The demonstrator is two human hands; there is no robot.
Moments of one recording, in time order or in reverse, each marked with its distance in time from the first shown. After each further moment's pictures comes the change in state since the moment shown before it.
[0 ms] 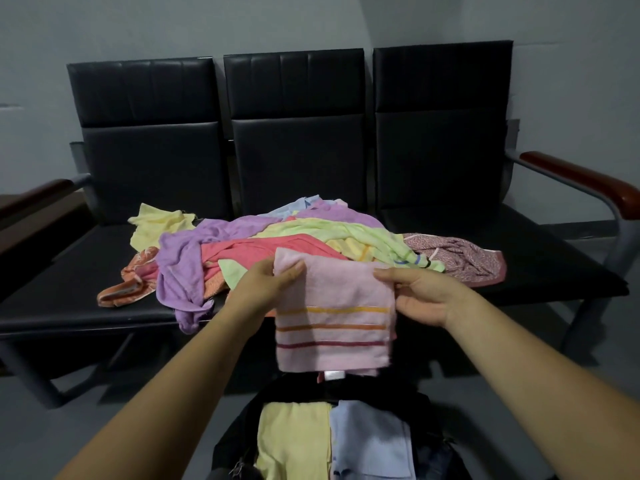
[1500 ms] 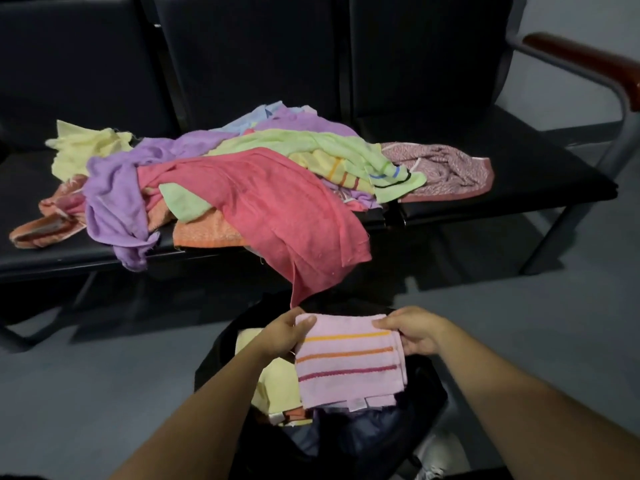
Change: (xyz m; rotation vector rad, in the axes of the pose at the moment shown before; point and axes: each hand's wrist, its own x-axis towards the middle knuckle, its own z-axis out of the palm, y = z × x) left_hand -0.025 -0.232 0.091 0.250 -0.427 -0.426; right_hand 0.015 0.193 -0.160 -0.425 0.357 0.522
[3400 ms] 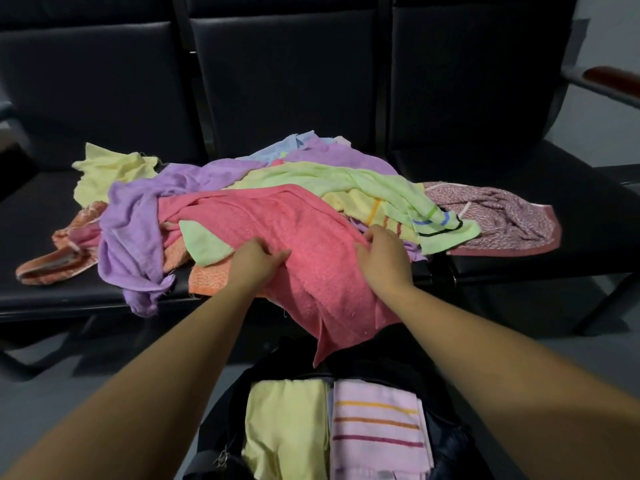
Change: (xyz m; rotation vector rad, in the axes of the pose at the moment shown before) left_hand 0.081 0.121 -0.159 0.265 0.700 0.048; right_hand 0.025 -0.215 0.080 -0.597 0.714 -0.869
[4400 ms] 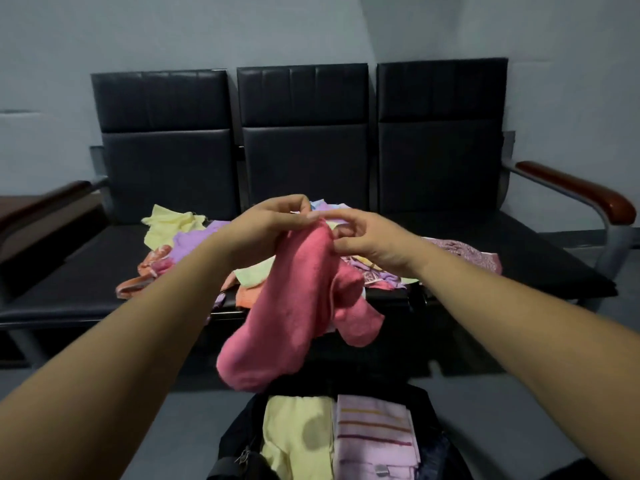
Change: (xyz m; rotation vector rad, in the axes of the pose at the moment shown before) left_hand -0.184 0.114 -0.200 -0.683 -0.638 0.530; right_hand -0.106 -0.140 -0.188 0.664 -0.663 -0.341
